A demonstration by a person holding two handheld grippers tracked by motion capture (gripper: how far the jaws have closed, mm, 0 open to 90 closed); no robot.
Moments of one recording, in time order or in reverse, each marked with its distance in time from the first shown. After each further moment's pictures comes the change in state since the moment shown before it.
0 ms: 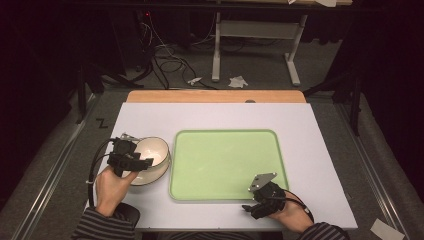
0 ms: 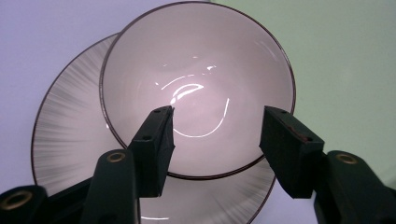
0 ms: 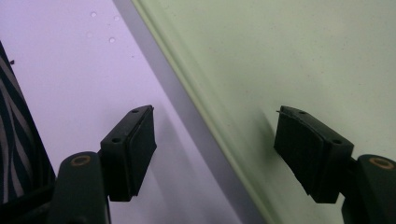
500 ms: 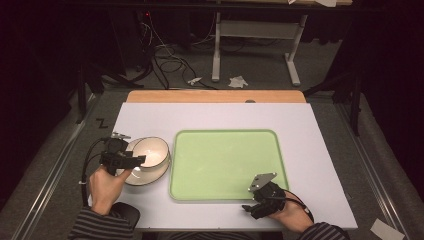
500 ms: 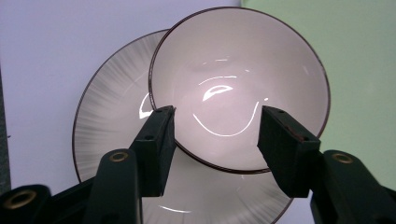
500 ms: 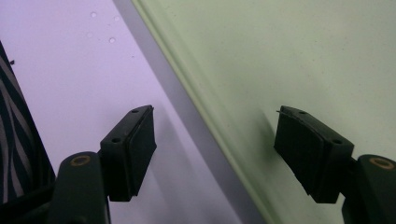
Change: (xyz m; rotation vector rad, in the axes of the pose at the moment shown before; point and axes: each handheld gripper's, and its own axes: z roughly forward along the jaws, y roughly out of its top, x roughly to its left) left arm 0.016 -0.003 -0.004 -0.009 0.043 -0.065; right arm 0.000 0.000 0.000 0.000 0.000 -0.001
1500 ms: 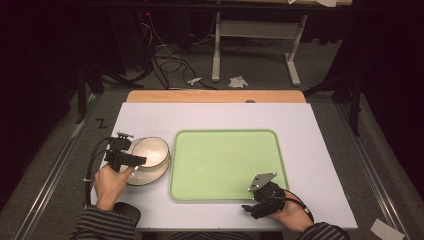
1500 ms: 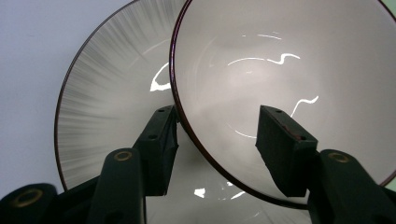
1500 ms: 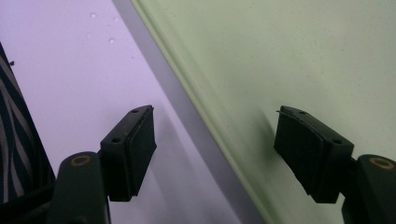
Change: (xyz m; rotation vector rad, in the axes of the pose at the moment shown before) left arm 0.015 0.003 0.035 0.120 -0.006 -0.086; right arm 0.000 0.000 0.000 0.001 0.002 0.000
